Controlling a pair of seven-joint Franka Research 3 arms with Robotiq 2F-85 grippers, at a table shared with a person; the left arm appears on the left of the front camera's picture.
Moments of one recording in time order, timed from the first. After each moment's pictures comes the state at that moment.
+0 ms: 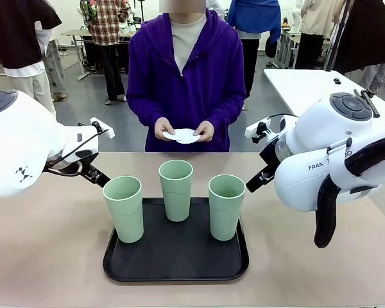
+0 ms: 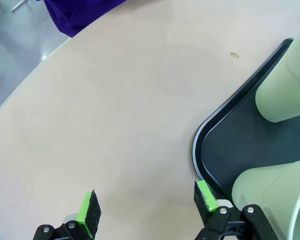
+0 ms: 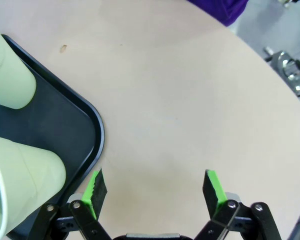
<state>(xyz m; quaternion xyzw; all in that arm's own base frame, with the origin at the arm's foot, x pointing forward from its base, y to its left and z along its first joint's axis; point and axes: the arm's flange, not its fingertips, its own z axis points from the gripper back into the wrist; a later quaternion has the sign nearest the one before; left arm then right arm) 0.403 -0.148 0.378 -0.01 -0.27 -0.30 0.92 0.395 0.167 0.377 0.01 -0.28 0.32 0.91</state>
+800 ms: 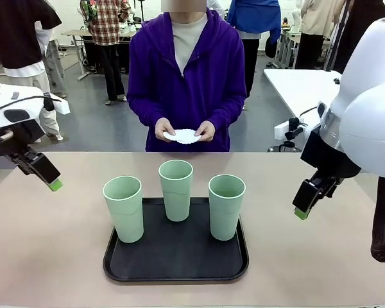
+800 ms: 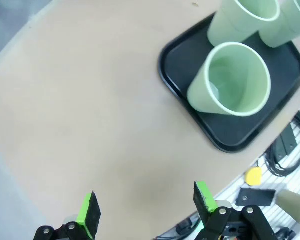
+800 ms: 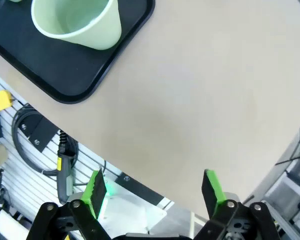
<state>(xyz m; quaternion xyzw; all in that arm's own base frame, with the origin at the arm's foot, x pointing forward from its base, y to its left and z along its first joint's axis) 0.306 -0.102 0.494 -0.02 -0.14 -0.29 0.95 0.272 0.137 0.477 -0.02 -0.07 0.32 0.94</state>
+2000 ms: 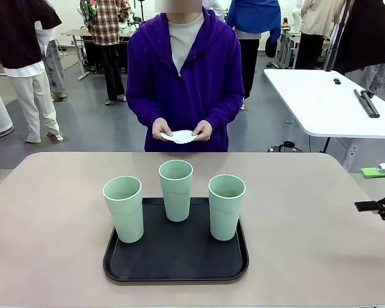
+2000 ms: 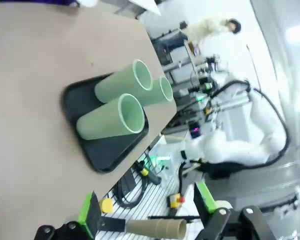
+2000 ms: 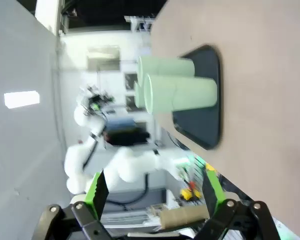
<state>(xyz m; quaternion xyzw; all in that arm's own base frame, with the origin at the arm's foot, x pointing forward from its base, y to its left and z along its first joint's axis) 0.325 0.100 0.491 -0.51 -0.11 -0.10 0.85 0.293 -0.115 0.373 0.63 -0.05 -0.06 0.77</state>
